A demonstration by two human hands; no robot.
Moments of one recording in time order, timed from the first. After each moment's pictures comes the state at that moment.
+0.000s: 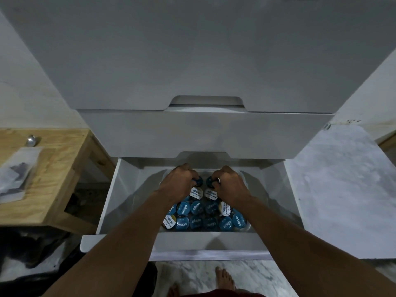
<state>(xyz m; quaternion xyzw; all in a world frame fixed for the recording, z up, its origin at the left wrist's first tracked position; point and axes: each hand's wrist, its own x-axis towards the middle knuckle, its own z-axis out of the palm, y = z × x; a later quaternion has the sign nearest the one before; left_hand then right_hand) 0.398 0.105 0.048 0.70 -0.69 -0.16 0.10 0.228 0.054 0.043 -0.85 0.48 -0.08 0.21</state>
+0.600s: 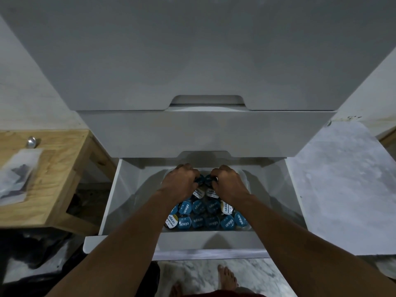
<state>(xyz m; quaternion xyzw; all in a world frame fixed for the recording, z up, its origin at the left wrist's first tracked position) 0.395 0.105 0.057 0.70 -0.70 -0.14 0.04 0.238 0.054 0.041 -0.85 0.48 -0.07 0.21</state>
